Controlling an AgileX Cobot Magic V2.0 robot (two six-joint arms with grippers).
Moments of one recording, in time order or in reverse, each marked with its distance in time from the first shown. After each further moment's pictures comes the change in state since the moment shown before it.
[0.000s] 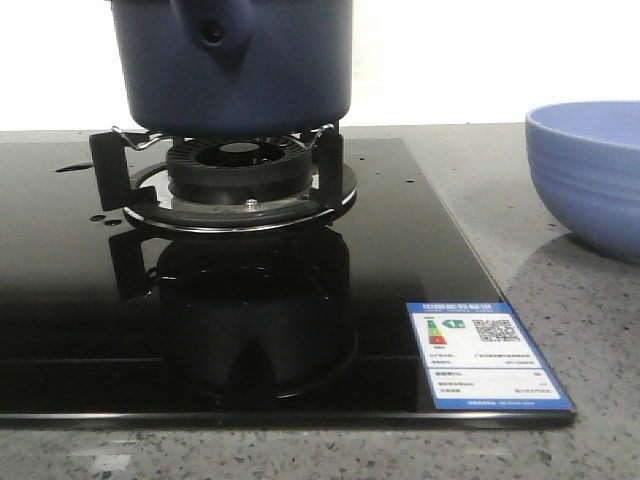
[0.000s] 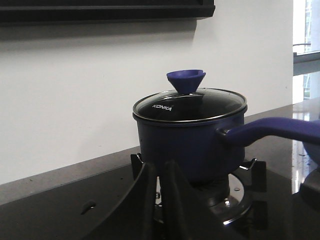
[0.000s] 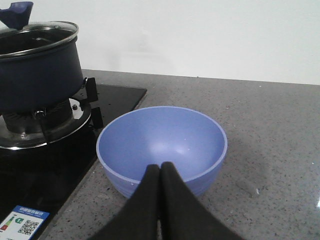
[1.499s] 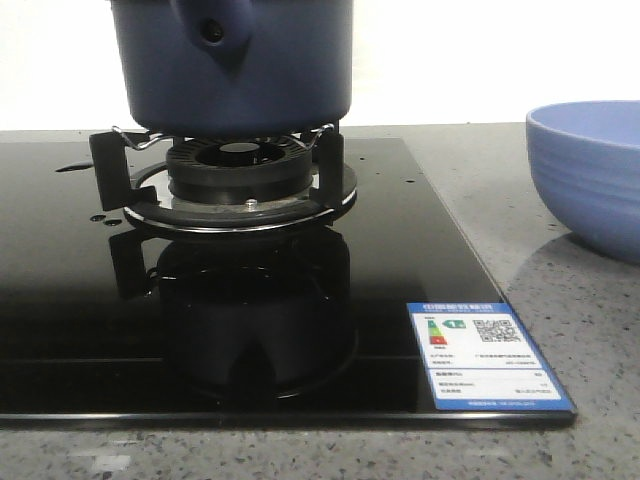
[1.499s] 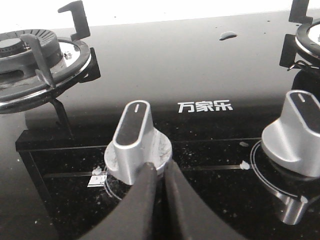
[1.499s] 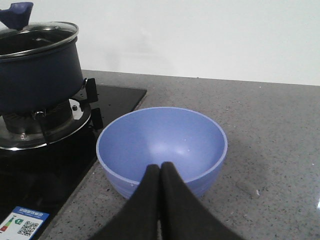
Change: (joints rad) left arm 0.377 -0.147 0.222 1.464 0.176 -1.519; right arm 0.000 0.000 0.002 0.000 -0.004 0.000
